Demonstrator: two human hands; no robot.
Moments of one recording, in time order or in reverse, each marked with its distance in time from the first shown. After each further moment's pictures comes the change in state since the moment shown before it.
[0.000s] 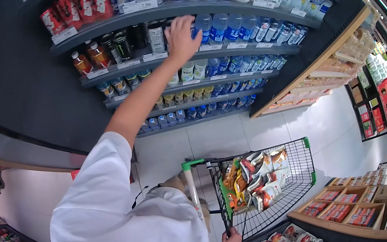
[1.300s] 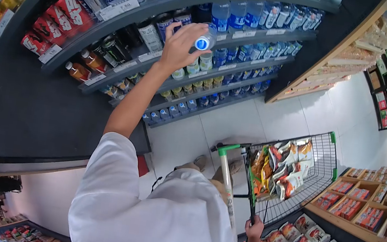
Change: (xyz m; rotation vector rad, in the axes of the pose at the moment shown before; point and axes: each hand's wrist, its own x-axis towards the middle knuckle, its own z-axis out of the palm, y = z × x) left_hand -0.005 -0.008 -0.006 -0.212 -0.232 0.471; right_hand 0.064 0.055 -0.037 0.004 -0.042 0.118
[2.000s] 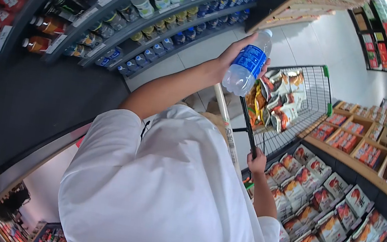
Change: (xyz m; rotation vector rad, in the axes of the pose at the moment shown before) left_hand -0.085 0.244 0.094 -2.435 -0.699 -1.623; right_hand 0.005 -0.041 0.008 0.024 0.049 0.031
